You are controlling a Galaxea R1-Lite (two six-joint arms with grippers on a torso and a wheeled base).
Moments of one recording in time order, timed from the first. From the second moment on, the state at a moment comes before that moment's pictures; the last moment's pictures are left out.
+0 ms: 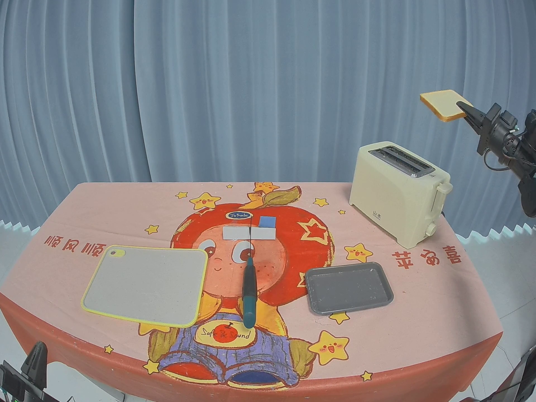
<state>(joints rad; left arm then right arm) 0.00 0.02 -0.02 0.00 0.00 -0.01 -0.18 1.86 -1.08 -1.04 0.64 1.15</state>
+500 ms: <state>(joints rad) 0.00 0.02 -0.02 0.00 0.00 -0.01 -0.31 1.56 -0.72 -1.09 0.54 1.16</state>
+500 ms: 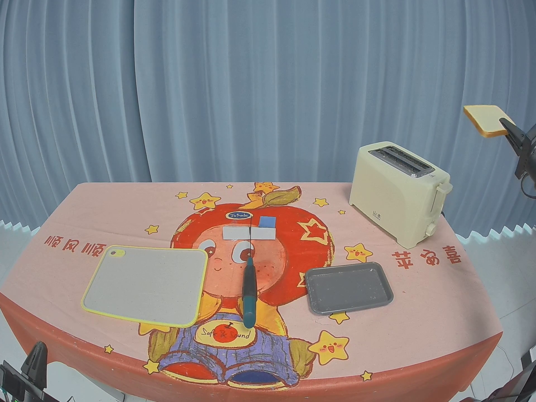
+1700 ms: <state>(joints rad) 0.00 0.02 -0.02 0.00 0.00 -0.01 -0.15 1.45 -0.47 -1.43 0.54 1.15</state>
